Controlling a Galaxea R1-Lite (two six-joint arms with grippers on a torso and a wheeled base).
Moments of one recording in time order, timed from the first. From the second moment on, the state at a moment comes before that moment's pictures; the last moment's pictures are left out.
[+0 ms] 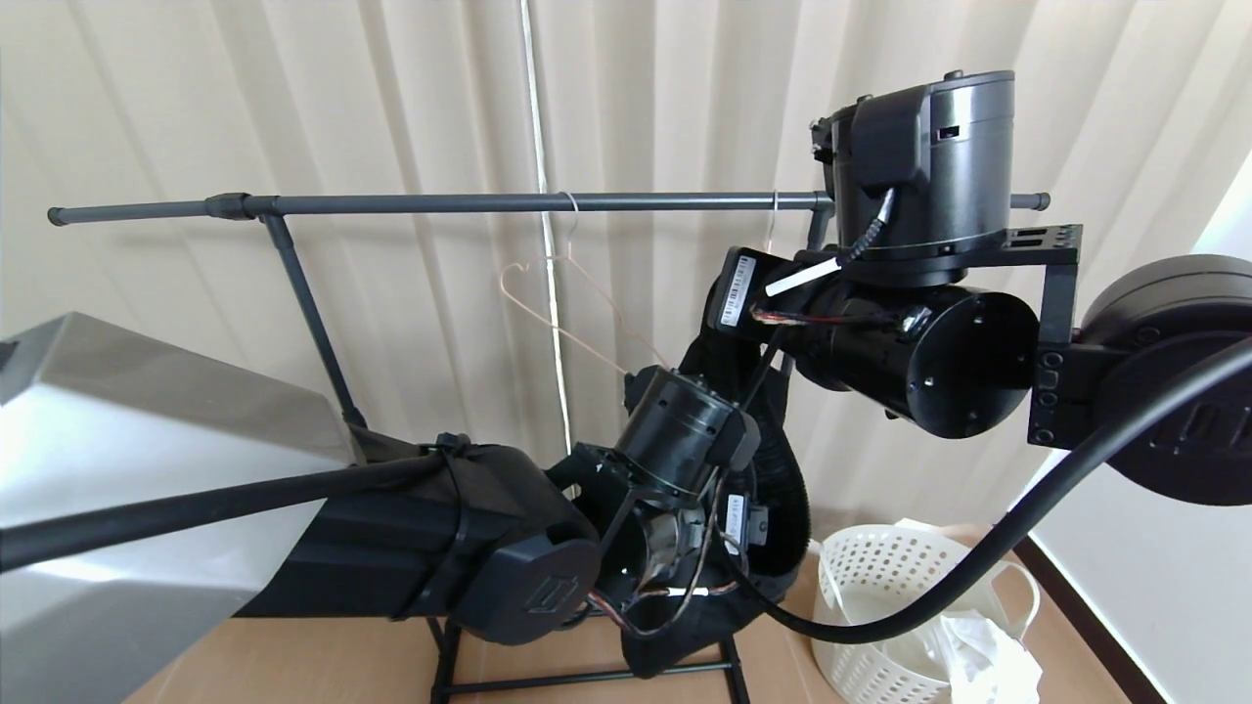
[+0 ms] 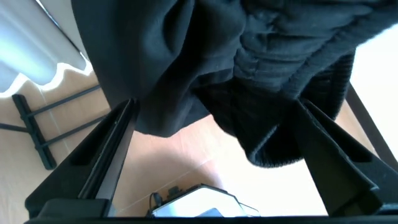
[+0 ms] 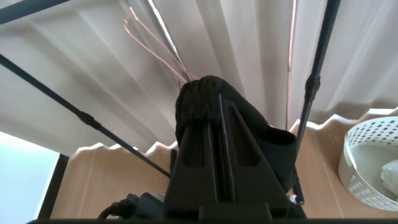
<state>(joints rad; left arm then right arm) -0.89 2.06 -1.27 -0.14 0.28 -0.40 0.83 1.80 -1.40 -0.10 -0.66 0.54</state>
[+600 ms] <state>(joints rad) -0.89 2.15 -1.13 -0.17 0.53 -0.40 0.79 1.77 -1.40 -0.10 -0.68 0.54</state>
